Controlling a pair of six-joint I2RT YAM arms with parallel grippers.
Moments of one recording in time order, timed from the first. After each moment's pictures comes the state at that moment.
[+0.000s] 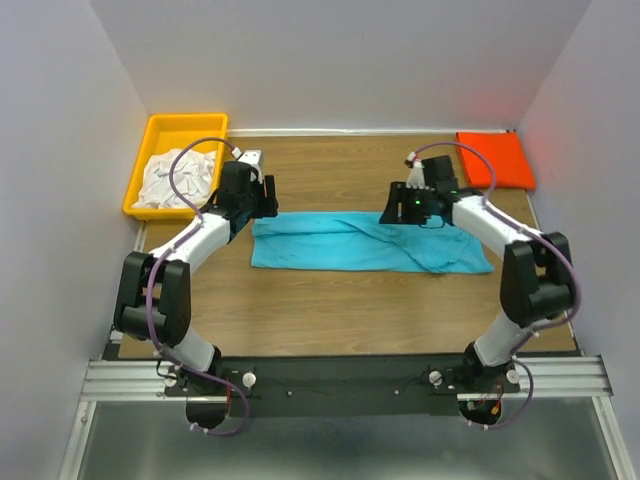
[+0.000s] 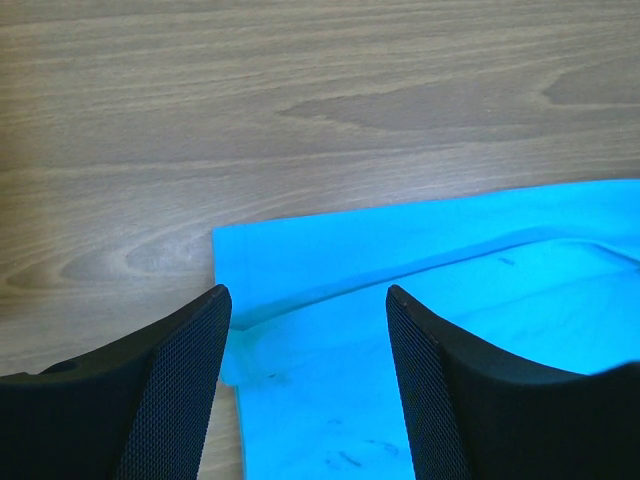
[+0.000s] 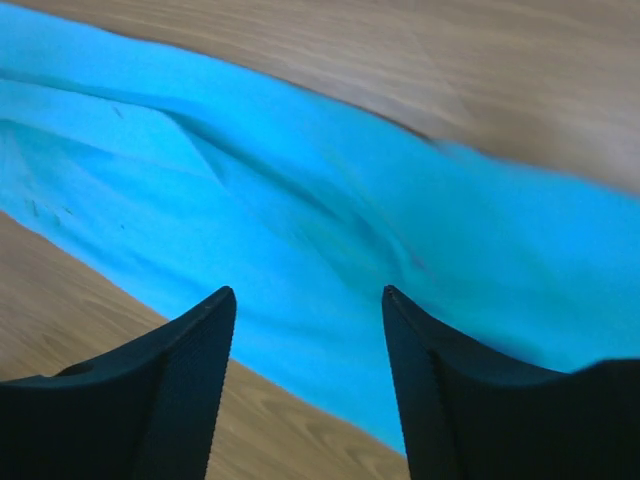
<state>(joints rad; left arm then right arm) -0.24 1.57 1.00 -0.05 0.05 -0.21 0.24 1.64 1.12 -0.35 -0.32 0.25</state>
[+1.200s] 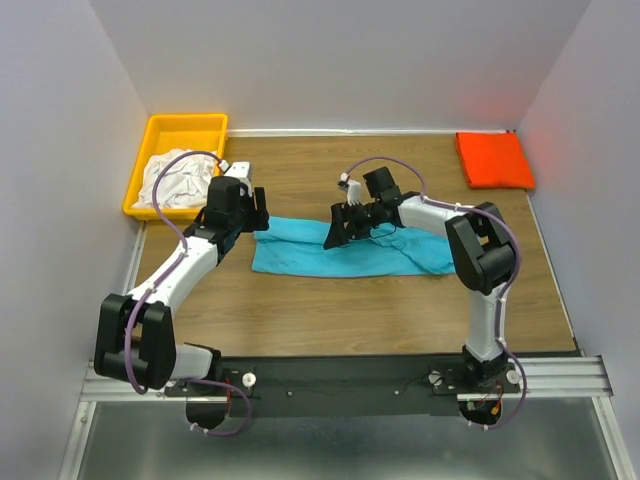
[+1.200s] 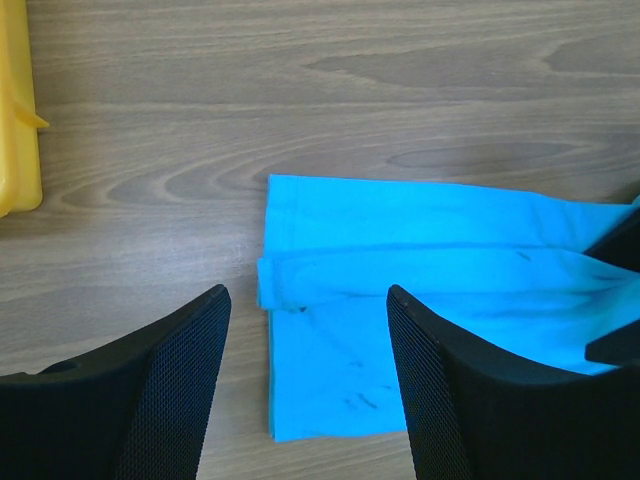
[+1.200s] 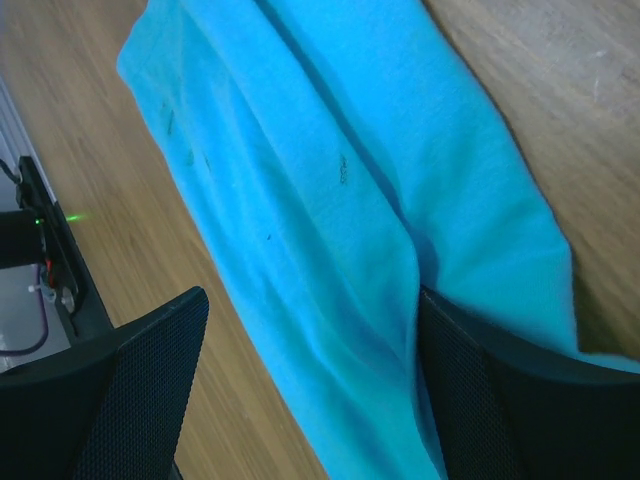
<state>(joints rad) -0.24 1.33 0.85 -0.11 0.01 -0.22 0.49 2.05 1.33 -0.20 -0.73 0.16</state>
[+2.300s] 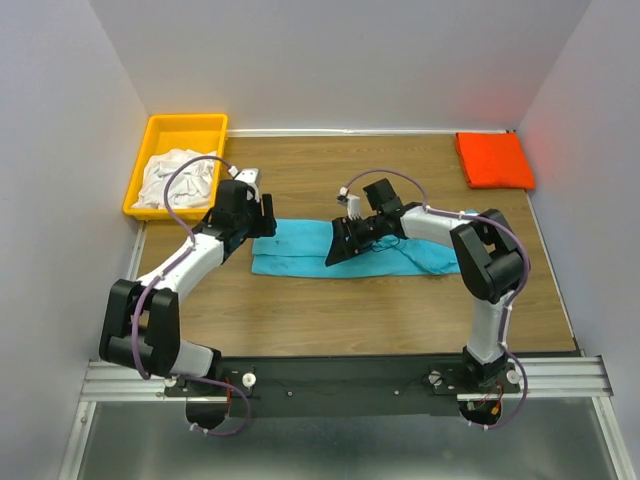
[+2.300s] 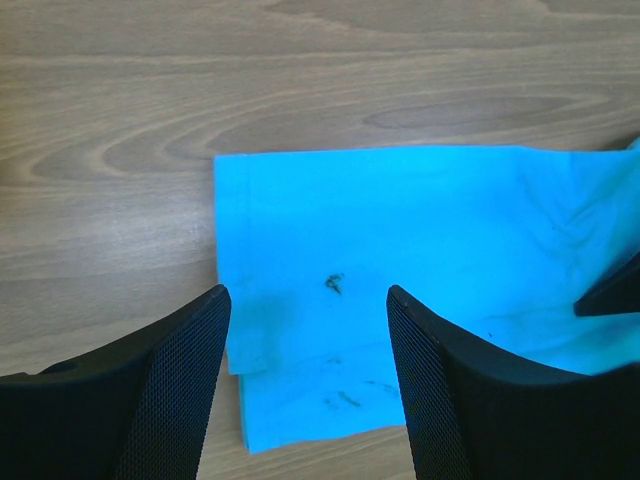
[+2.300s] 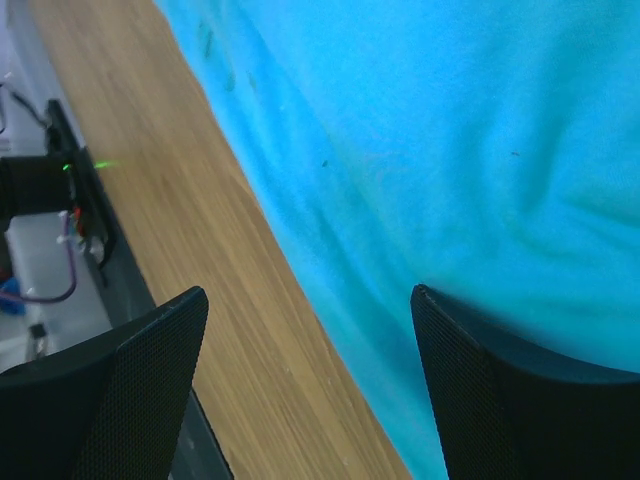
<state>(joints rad) -0.25 1.40 0.84 -0.11 0.07 -0.24 0.52 1.97 1.19 -0.20 -0.81 0.17</state>
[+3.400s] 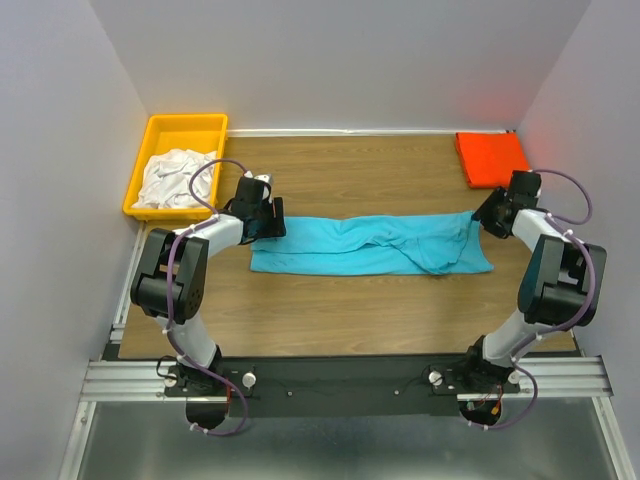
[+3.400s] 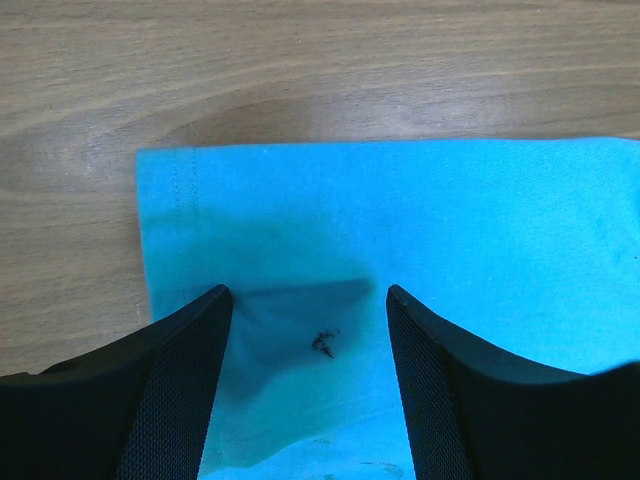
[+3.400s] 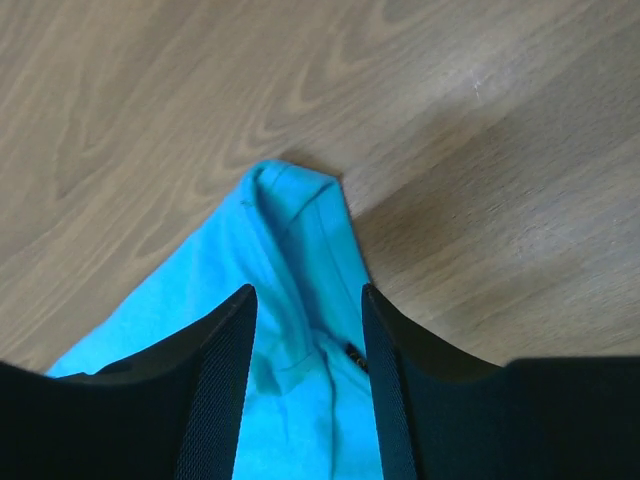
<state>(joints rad) -0.26 1.74 0.97 -0.09 0.08 -0.30 -0.25 1.65 1.00 -0.20 -0.04 0.45</state>
